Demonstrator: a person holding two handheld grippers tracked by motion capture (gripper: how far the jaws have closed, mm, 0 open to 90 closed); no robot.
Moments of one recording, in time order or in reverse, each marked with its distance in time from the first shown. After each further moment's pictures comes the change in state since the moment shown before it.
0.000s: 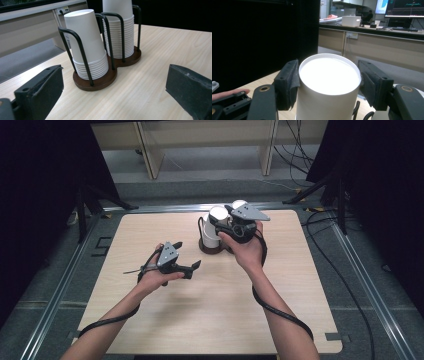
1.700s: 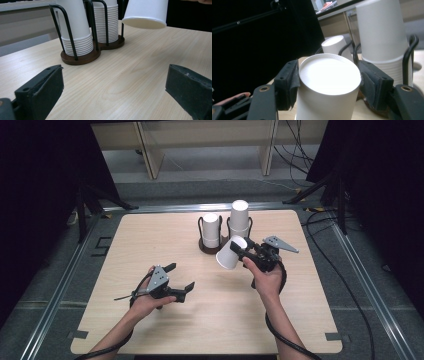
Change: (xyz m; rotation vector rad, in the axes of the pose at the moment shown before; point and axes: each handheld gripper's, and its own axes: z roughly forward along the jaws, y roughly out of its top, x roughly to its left) left arm -0.030 -0.041 -0.046 -0.022 -0.021 -0.062; right arm -0.025 -0.087 -0.061 0.041 0.030 0.426
